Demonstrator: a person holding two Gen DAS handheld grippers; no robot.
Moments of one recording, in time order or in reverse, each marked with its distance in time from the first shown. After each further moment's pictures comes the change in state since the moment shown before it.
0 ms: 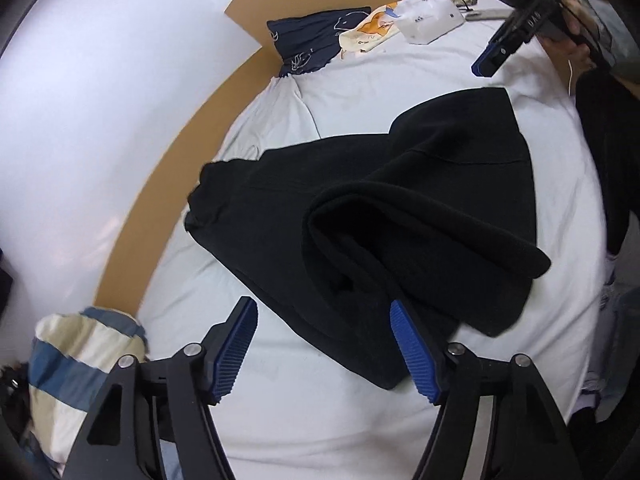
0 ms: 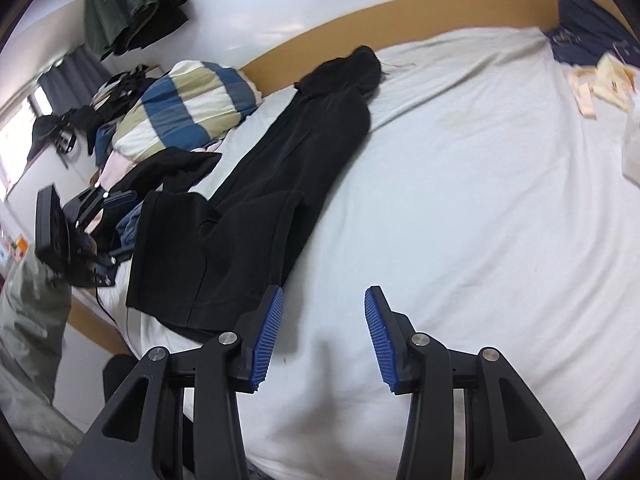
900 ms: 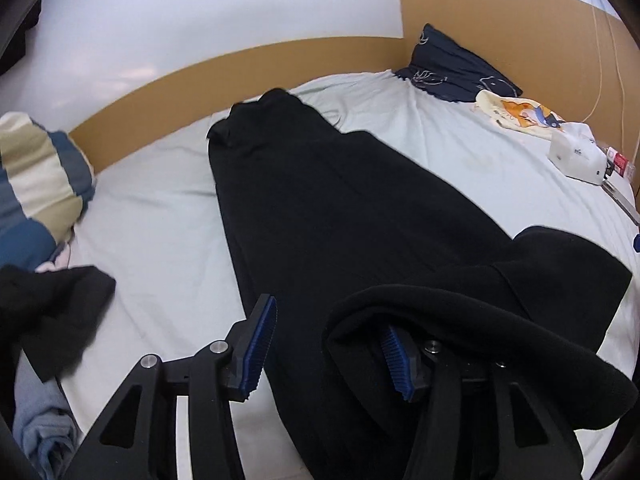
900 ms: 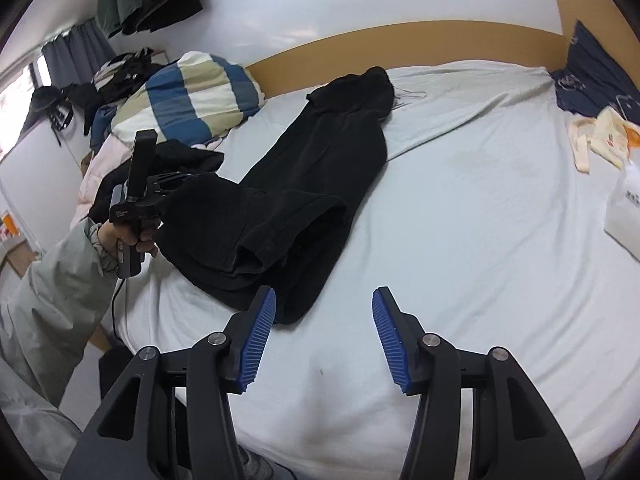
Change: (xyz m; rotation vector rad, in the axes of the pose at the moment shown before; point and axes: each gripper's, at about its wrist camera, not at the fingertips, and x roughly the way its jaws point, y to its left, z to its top) left arm 0.125 0.094 -0.009 -0.754 0.067 -0.148; right arm -0.011 0.065 0.020 -0.197 -0.015 -0.110
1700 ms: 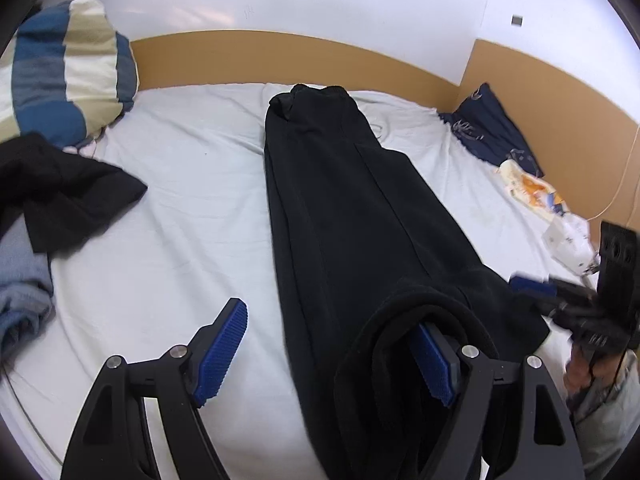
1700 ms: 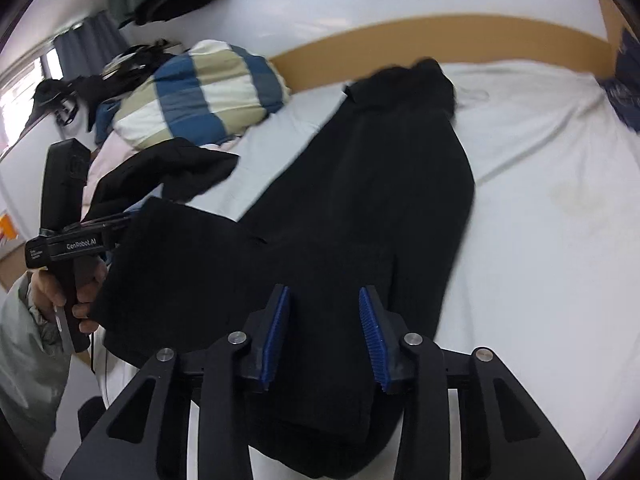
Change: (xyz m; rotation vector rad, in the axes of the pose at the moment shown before) left arm -0.044 0.037 -0.025 -0.352 -0.010 -0.041; right arm 0.116 -0.001 0.047 0.130 0.002 0.140
